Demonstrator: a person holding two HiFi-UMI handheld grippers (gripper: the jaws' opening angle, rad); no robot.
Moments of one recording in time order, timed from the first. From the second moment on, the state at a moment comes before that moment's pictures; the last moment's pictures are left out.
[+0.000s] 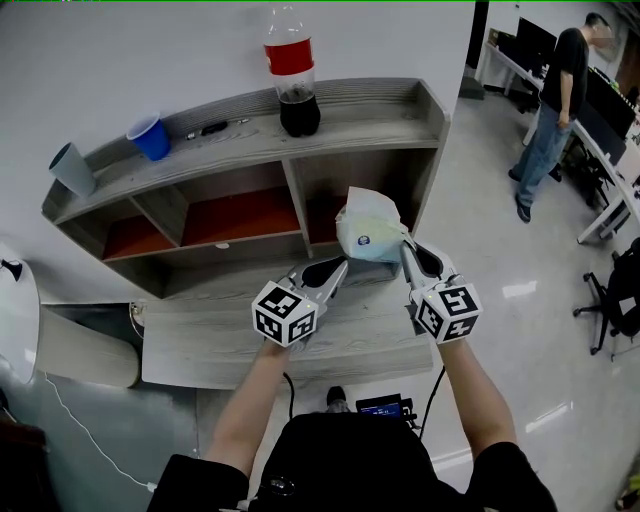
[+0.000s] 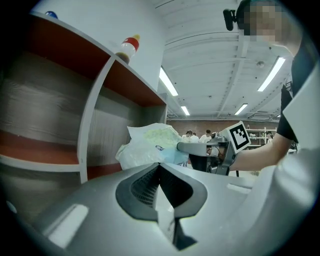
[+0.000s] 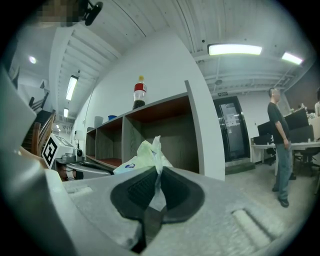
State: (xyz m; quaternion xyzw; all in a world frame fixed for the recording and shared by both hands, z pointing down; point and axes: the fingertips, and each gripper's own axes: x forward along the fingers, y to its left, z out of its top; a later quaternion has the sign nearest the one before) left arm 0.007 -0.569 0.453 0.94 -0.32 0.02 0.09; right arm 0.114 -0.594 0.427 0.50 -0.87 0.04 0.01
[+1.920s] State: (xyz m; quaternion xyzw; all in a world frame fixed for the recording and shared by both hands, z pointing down) left arm 0.017 -0.651 0.505 0.93 -0.34 0.05 0.13; right arm 0.065 -0.683 0.493 0.47 -0.87 0.03 0.10
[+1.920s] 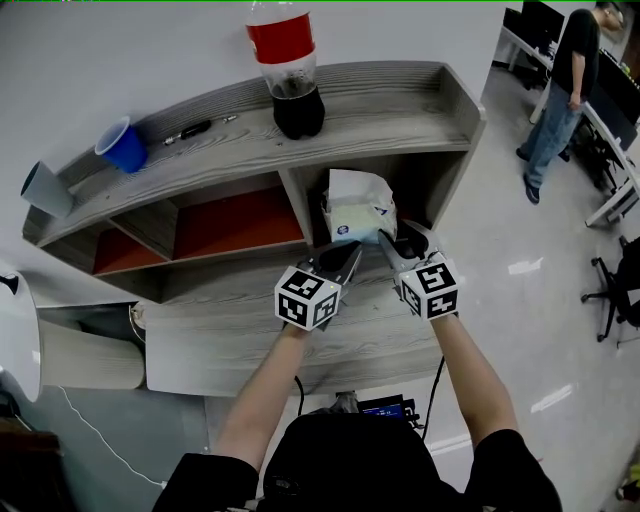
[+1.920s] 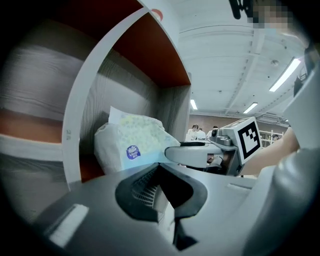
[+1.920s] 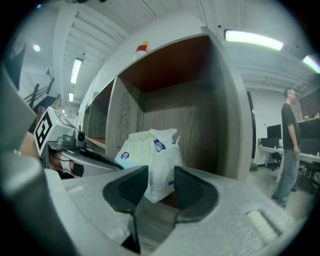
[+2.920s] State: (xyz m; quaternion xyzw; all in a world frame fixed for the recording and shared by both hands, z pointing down) left arm 0.023 -0.664 0.505 0.93 -0.34 0.05 0.15; right arm 0.074 -0.676 0.482 0.50 -0.86 -0.02 0.10
